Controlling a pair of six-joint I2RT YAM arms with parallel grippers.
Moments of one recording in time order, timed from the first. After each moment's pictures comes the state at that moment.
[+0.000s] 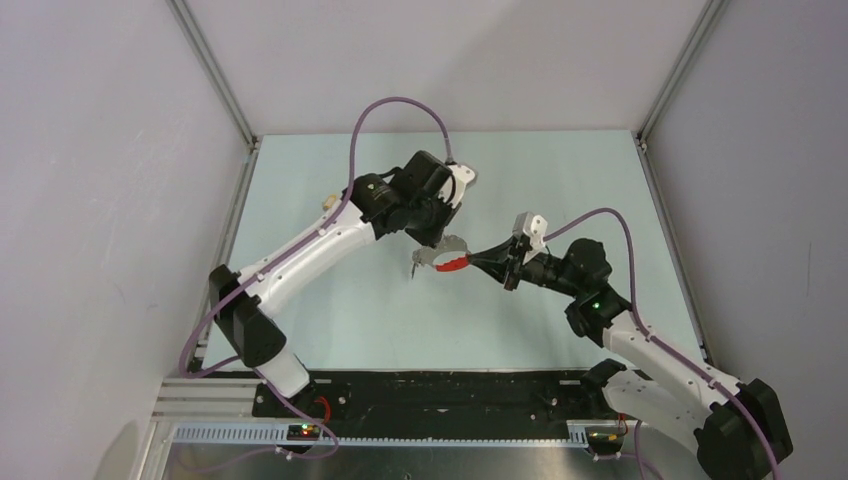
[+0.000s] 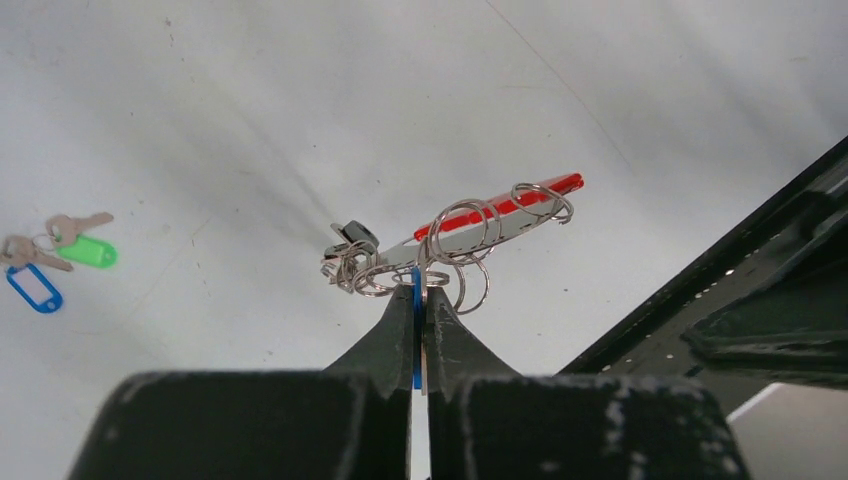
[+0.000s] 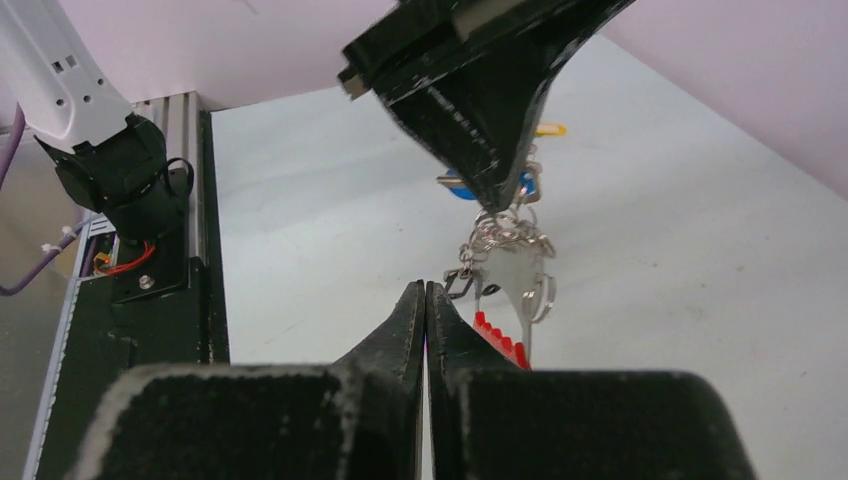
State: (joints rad) left arm -0.82 1.63 1.65 -0.95 -0.02 -0.06; right arm 0.56 0.90 0.50 0.48 -0.67 0.04
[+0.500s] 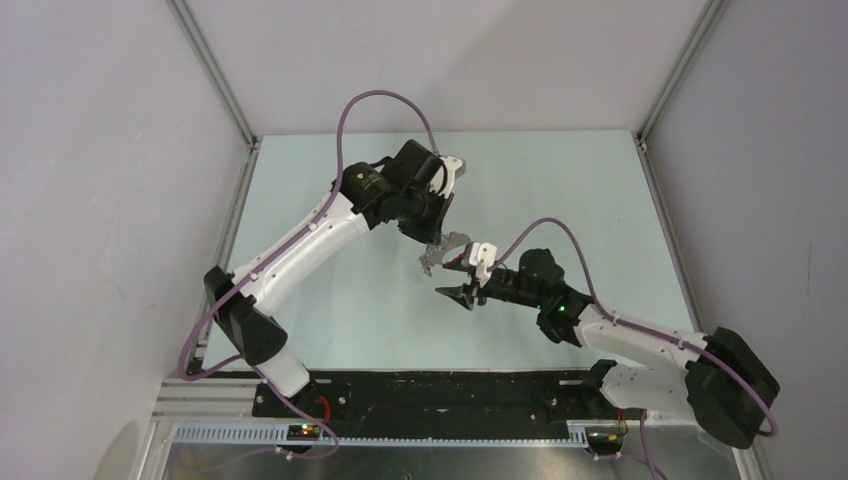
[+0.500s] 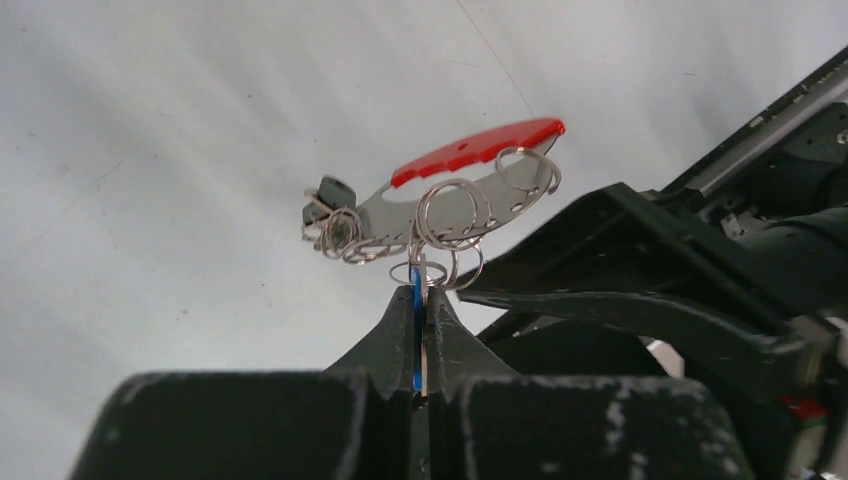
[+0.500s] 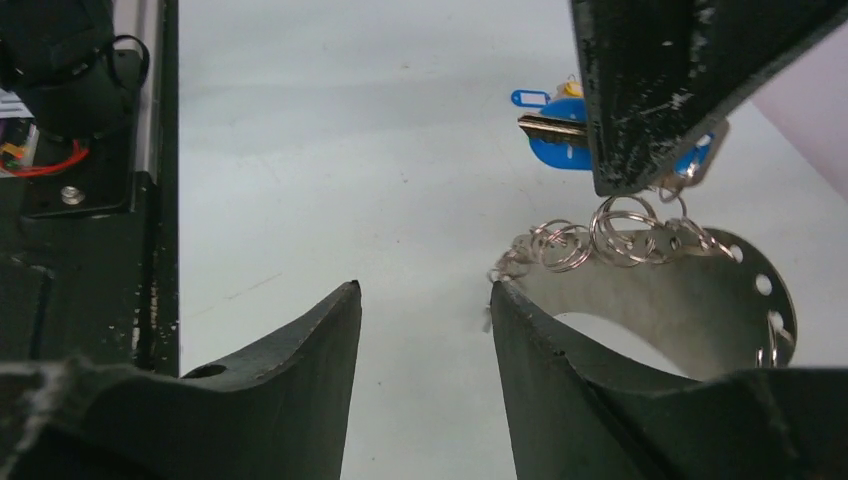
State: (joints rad) left arm -0.78 1.64 1.76 -1.08 0.08 -0.24; right arm 0.81 1.09 0.50 0.49 -0.46 -0.21
